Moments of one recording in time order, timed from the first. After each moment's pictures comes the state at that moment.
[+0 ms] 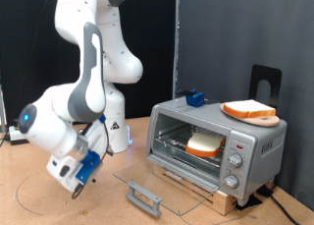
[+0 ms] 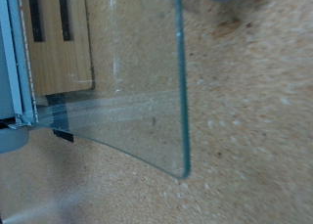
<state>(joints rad) -0.70 0.30 0.15 -2.36 0.43 1.92 -0.40</state>
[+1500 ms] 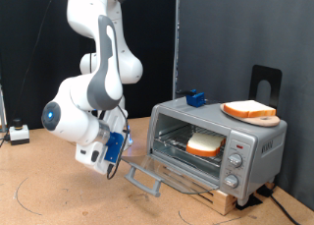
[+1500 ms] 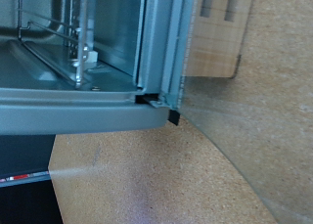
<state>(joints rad) -0.73 0.12 0.26 -2.48 0.49 1.74 -0.55</state>
